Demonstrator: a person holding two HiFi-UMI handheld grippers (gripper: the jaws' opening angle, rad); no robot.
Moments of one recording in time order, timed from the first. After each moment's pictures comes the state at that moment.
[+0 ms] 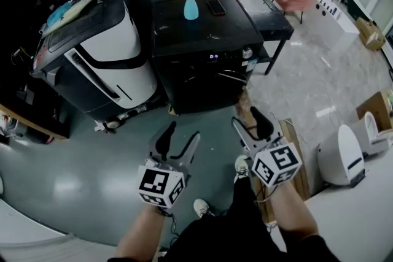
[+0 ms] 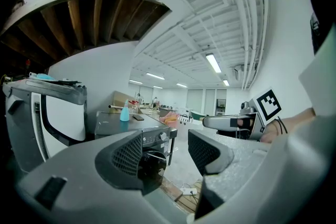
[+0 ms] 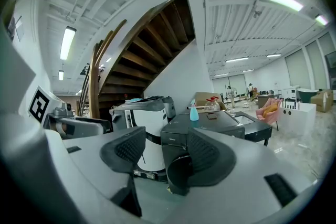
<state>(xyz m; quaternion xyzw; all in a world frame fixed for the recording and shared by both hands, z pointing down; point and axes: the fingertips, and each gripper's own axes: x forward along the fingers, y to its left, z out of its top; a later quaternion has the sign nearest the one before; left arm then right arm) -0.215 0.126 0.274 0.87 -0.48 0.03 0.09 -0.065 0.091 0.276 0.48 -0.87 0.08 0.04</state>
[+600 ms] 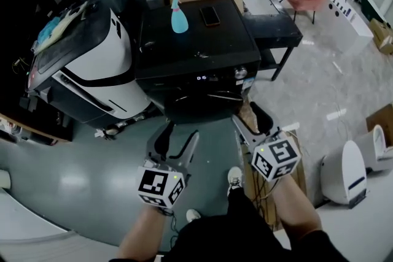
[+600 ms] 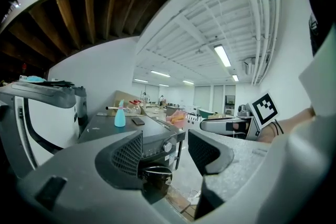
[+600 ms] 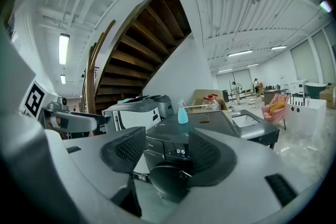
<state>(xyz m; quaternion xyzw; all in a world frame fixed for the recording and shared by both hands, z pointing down) -0.110 -0.033 0.270 0.85 -0.51 0.05 0.09 0.039 -0.087 0.292 0.45 -0.89 0.10 0.04</state>
